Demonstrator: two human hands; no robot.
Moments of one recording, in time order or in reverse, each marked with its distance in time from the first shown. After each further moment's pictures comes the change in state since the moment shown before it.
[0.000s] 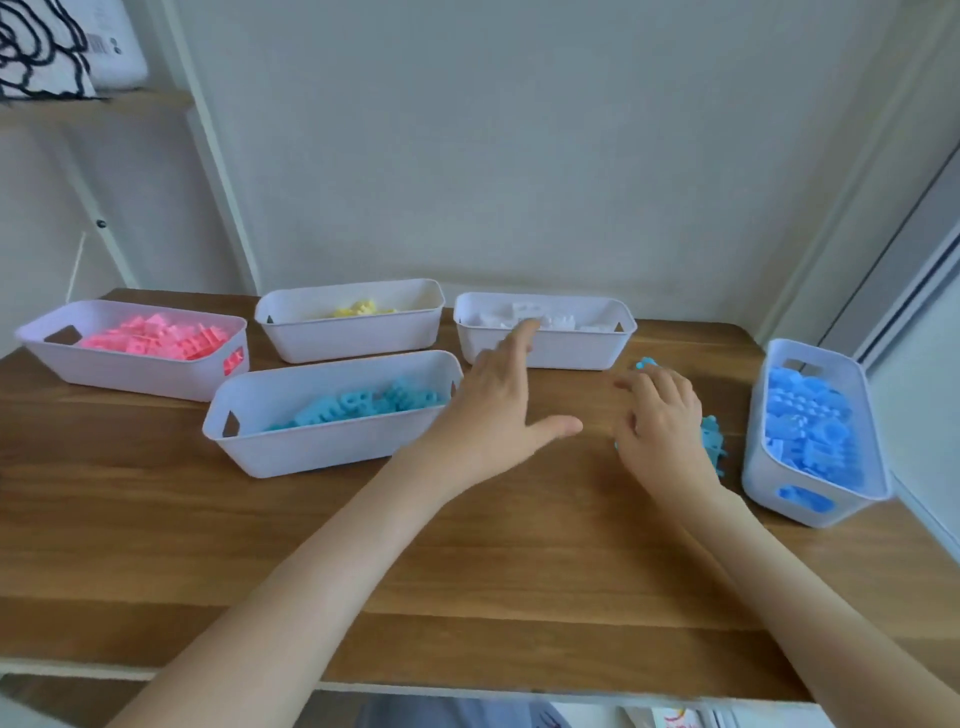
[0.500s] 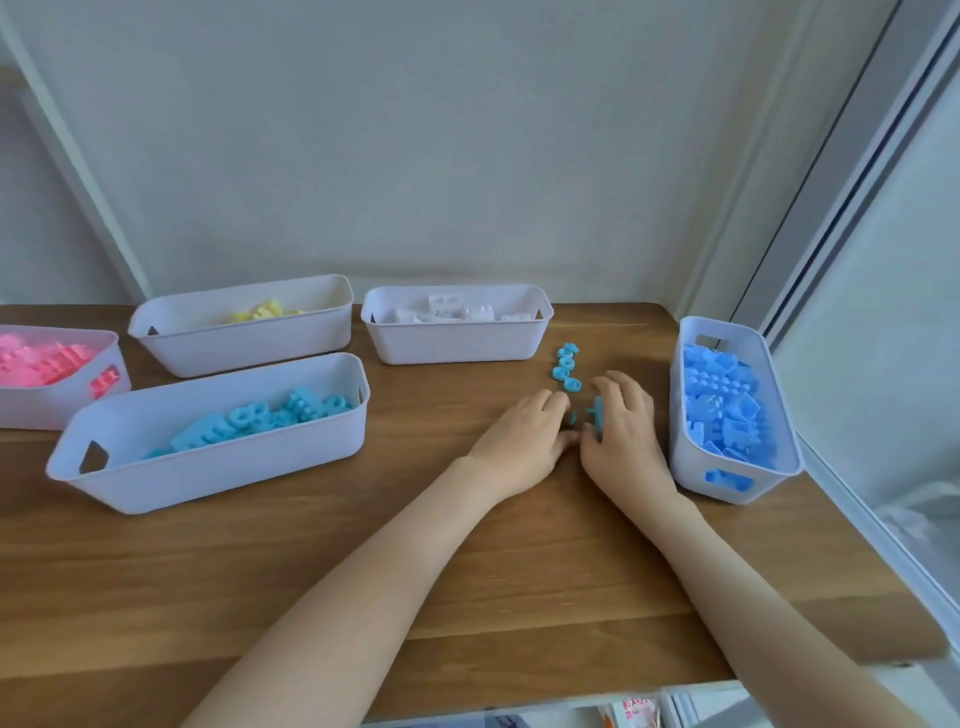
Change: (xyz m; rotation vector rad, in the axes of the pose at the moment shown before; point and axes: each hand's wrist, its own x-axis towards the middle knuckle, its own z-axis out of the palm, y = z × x) left_hand 0.057 0.018 0.122 0.119 -0.209 0.186; right_hand -0.014 0.044 -0.010 0.064 -0.128 0.203
